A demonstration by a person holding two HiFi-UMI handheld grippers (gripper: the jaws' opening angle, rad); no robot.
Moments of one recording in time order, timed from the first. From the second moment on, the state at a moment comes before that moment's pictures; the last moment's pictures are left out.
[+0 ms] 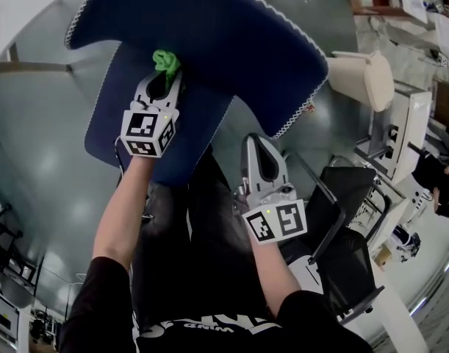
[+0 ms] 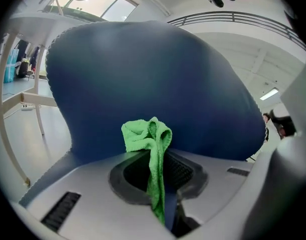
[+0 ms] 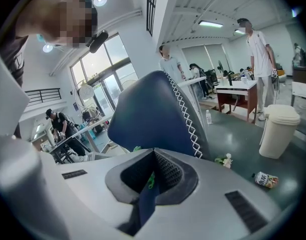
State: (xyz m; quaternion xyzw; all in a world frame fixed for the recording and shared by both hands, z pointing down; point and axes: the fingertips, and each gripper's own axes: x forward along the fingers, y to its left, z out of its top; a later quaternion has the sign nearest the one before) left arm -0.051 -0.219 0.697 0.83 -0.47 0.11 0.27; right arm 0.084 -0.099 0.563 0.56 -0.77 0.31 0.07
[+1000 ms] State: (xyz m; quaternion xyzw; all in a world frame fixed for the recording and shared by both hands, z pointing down) left arm 0.057 -0.140 0.669 0.91 -0.29 0.14 0.27; right arm 0.096 -0.083 0.556 0.57 -0.76 0.31 0.06
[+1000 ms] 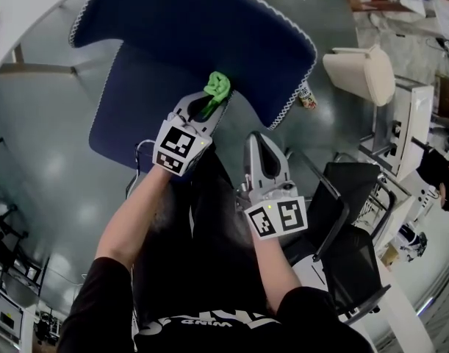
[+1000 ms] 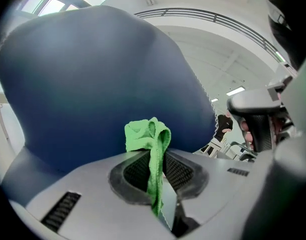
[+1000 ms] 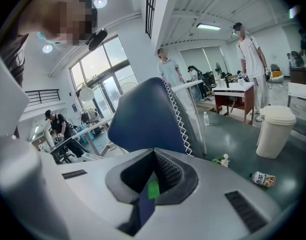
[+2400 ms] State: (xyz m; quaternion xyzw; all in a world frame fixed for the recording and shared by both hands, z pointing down) left arm -0.087 -0.106 0.260 0.87 -0.46 0.04 0.17; right arm 0.026 -0.069 0.274 0.45 -0.87 0.20 0.01
